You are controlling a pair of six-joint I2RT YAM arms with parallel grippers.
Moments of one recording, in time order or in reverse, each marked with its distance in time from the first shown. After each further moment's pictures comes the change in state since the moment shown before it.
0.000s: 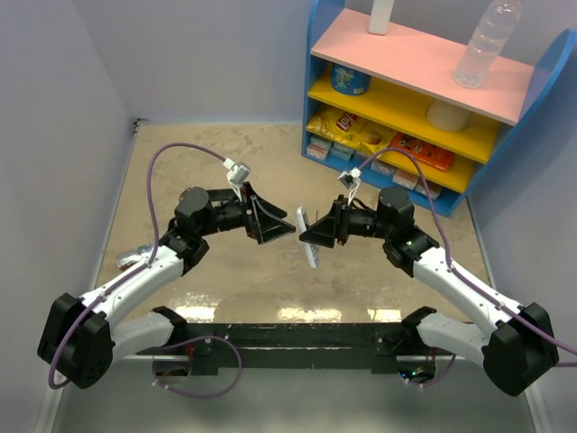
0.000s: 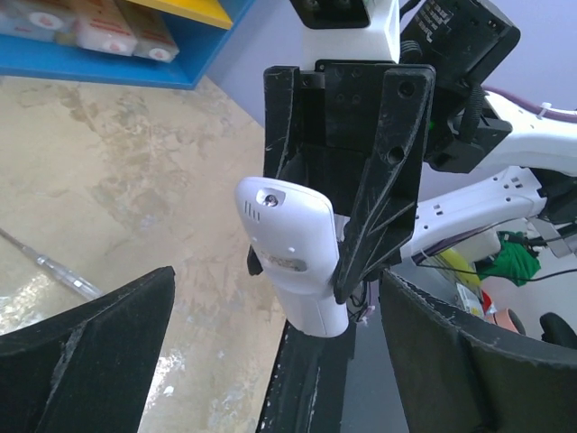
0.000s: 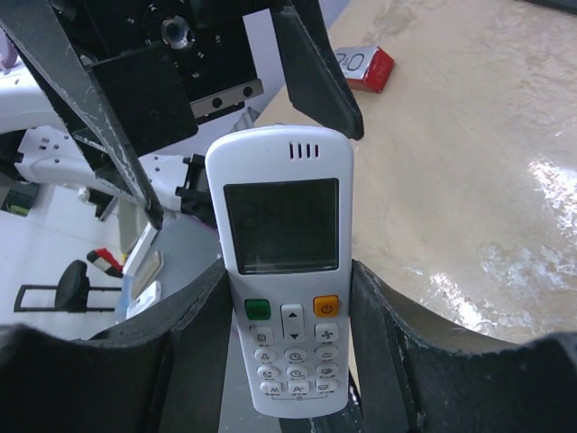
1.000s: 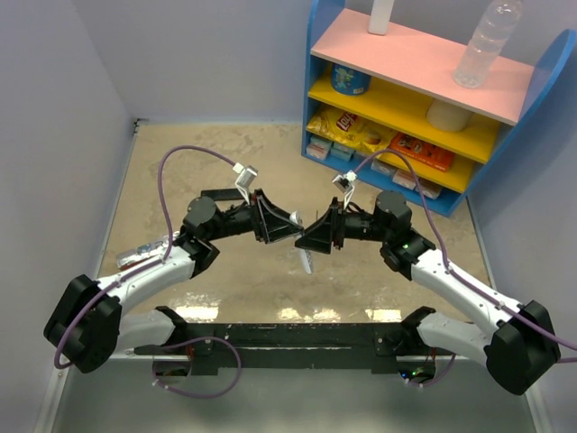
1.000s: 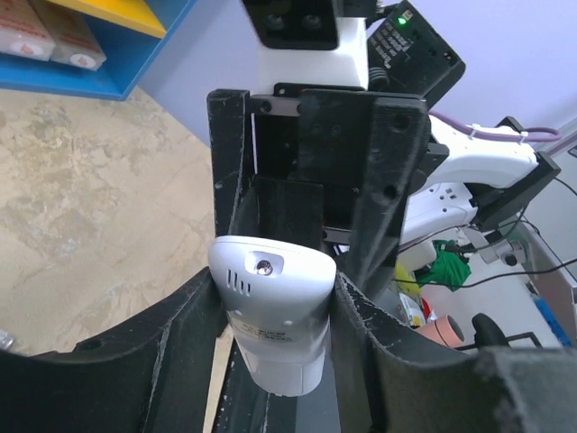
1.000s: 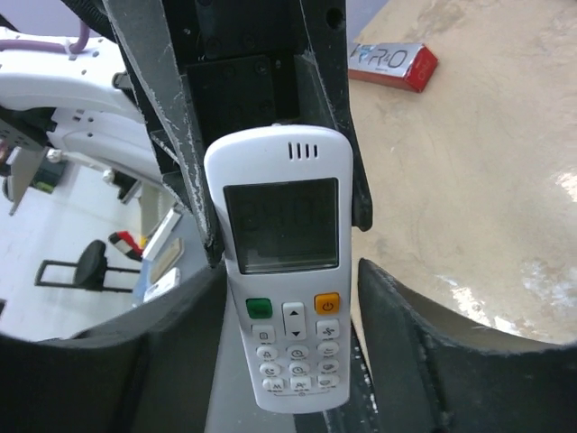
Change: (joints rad) left arm -0.092 0.101 -0.057 0.333 -0.011 -0.206; right arm 0.056 0.002 -0.019 0.100 -0.031 0.048
